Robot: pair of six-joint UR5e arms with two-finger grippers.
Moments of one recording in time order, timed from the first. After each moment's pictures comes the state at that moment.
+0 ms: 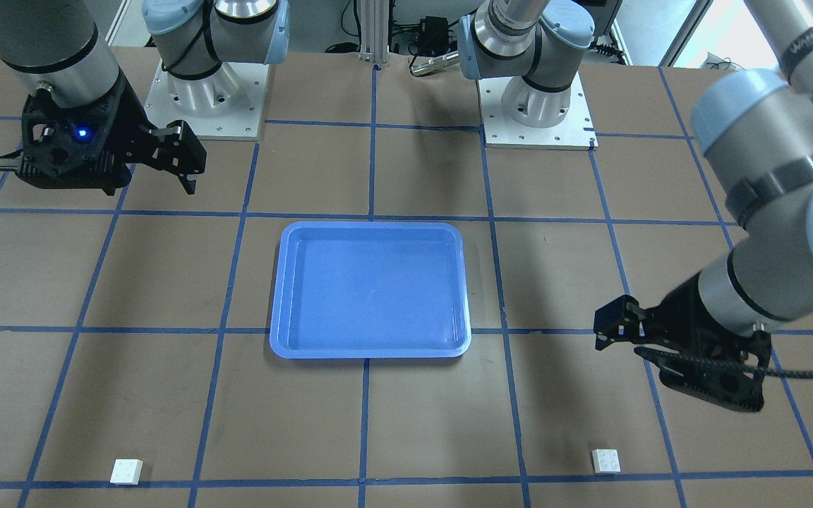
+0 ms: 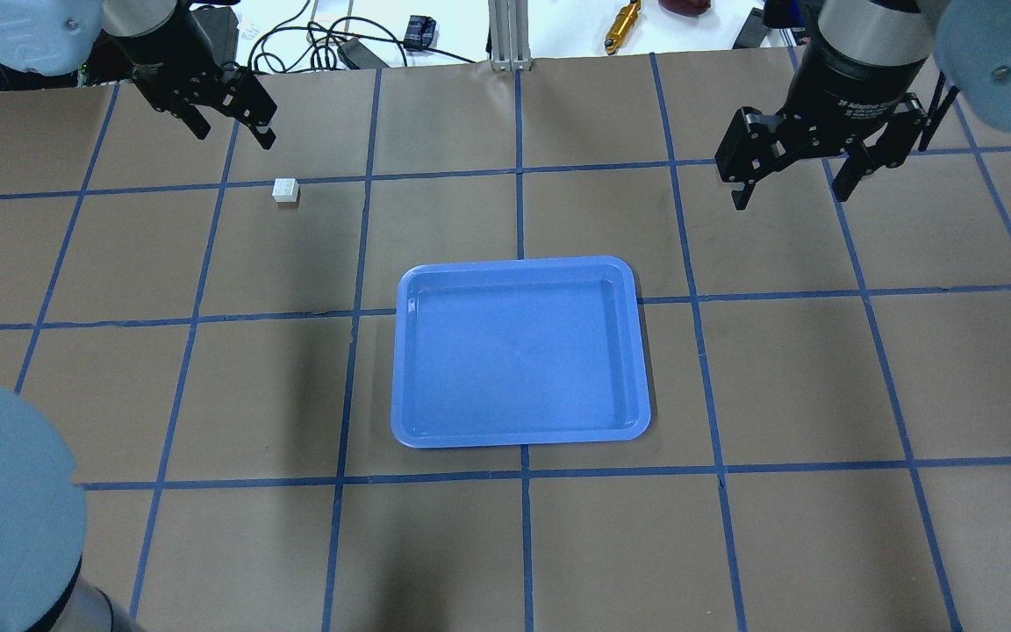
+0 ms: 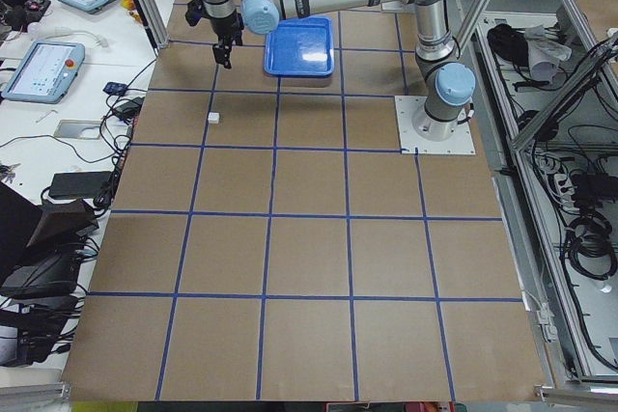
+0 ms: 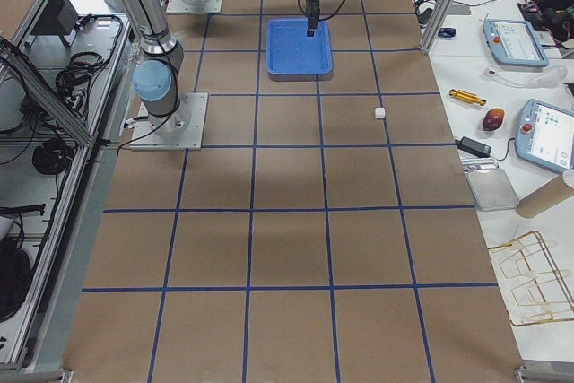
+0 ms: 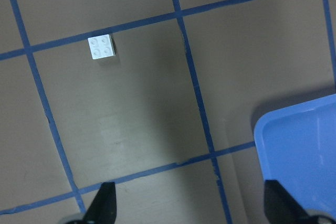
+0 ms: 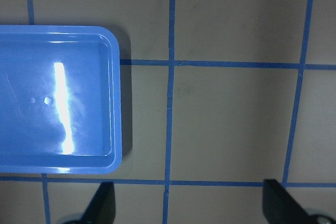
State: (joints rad) left arm -1.39 -2.04 -1.25 -1.45 1.49 0.55; right arm 1.55 -1.53 1.53 -1.52 -1.58 -0.11
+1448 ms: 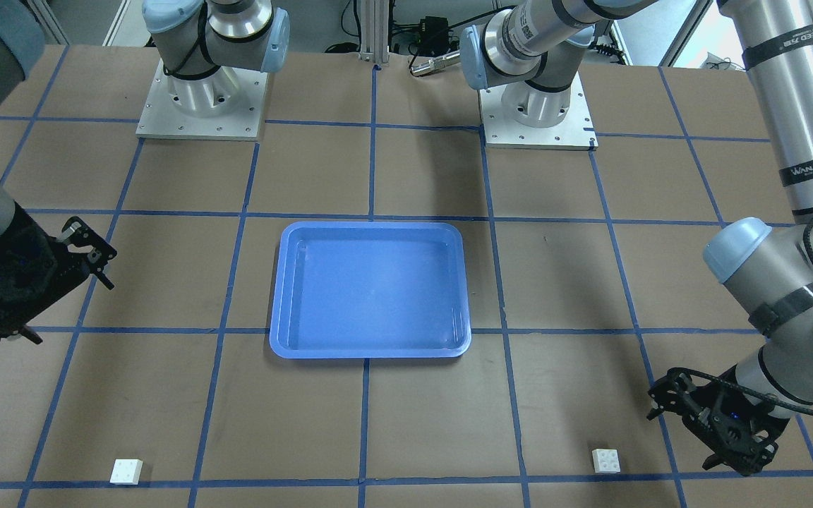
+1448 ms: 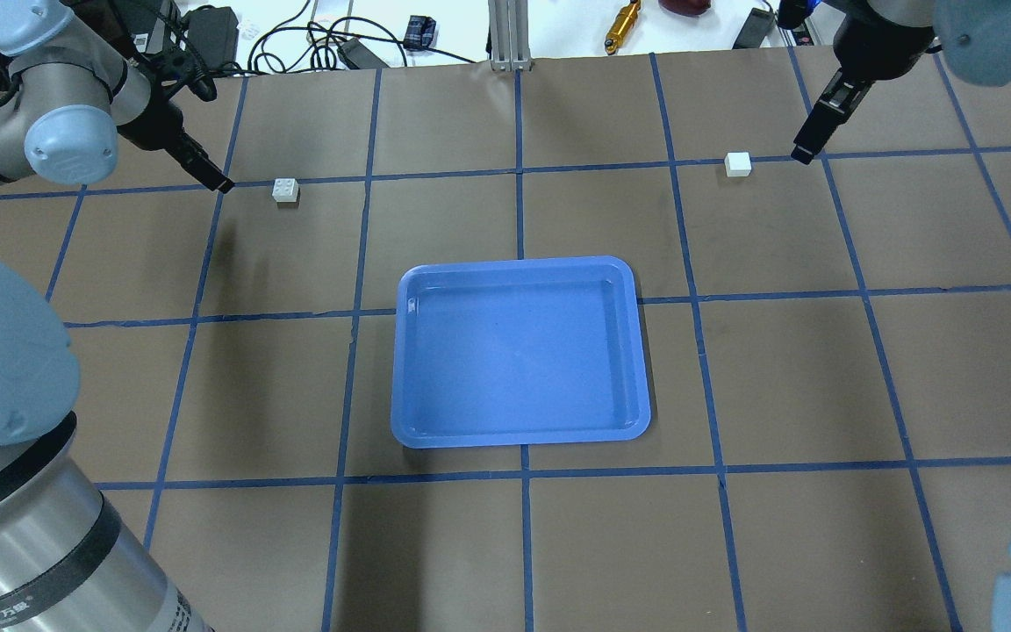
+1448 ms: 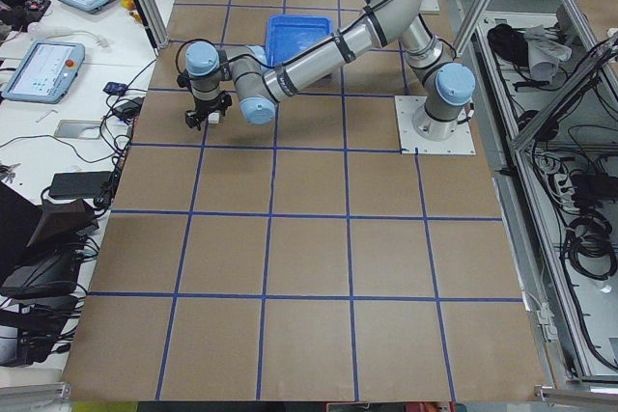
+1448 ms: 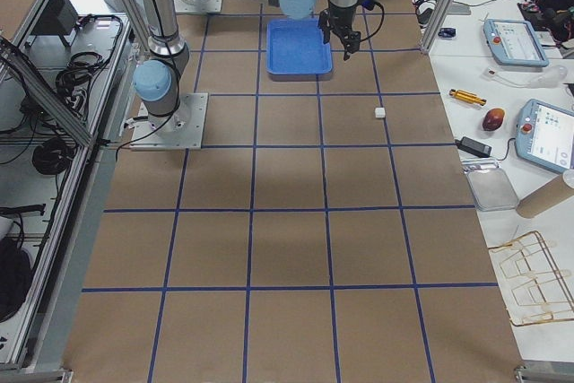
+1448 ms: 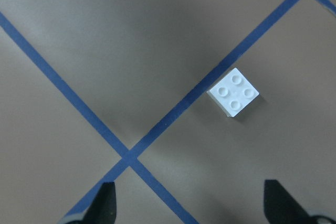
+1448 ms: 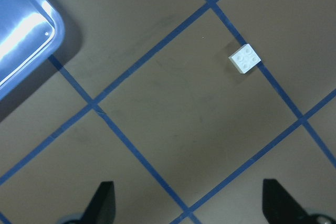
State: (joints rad) left arm -1.25 -2.20 -1.39 -1.00 1.41 1.24; right arm 1.39 -1.27 1.44 -1.80 -1.55 -1.08
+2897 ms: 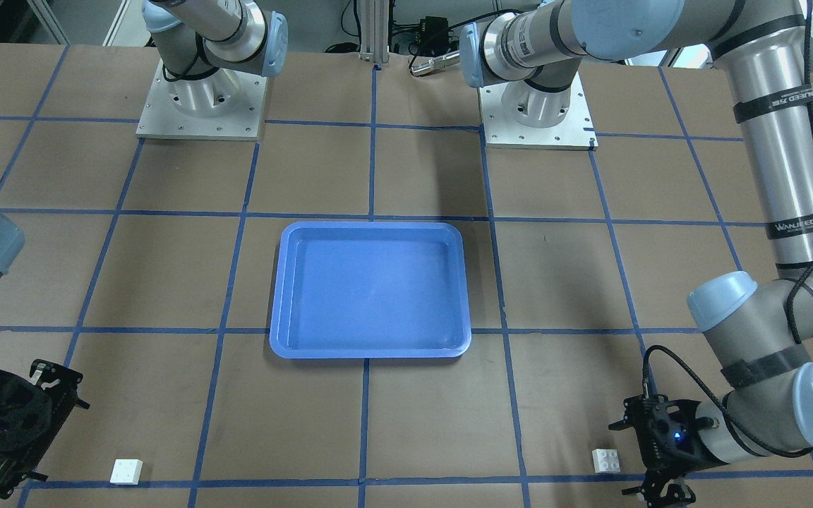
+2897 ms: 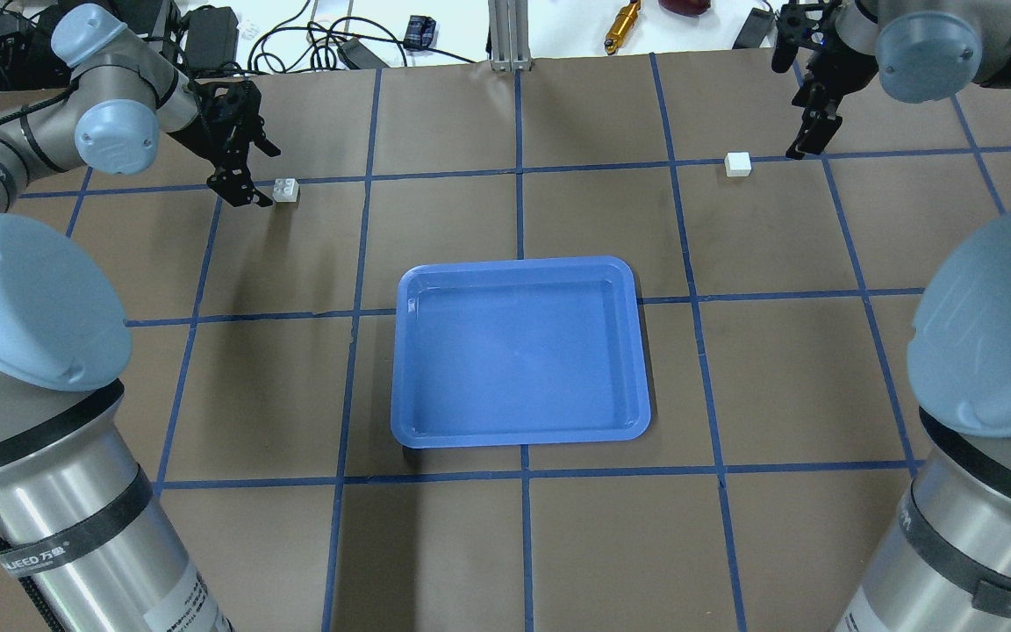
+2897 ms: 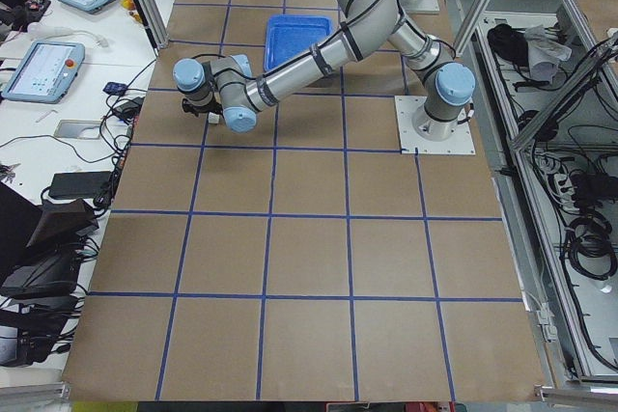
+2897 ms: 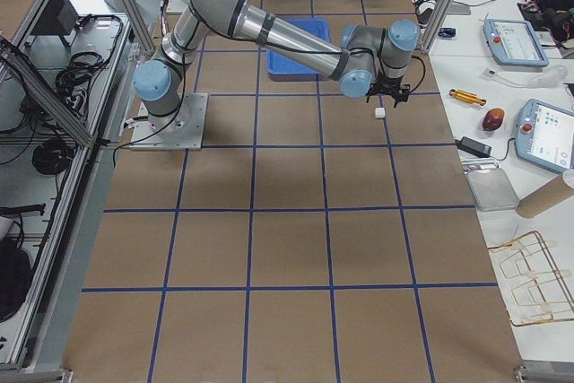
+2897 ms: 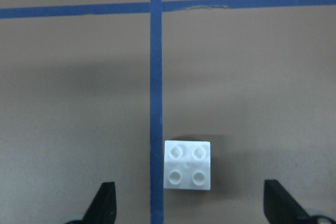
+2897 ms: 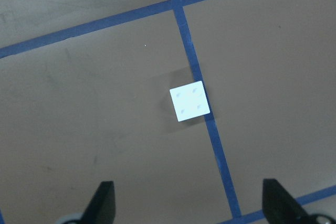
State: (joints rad) left arm -1.29 -2.36 -1.25 -1.14 1.26 1.91; right arm 1.34 -0.93 1.28 -1.99 -1.46 -1.54
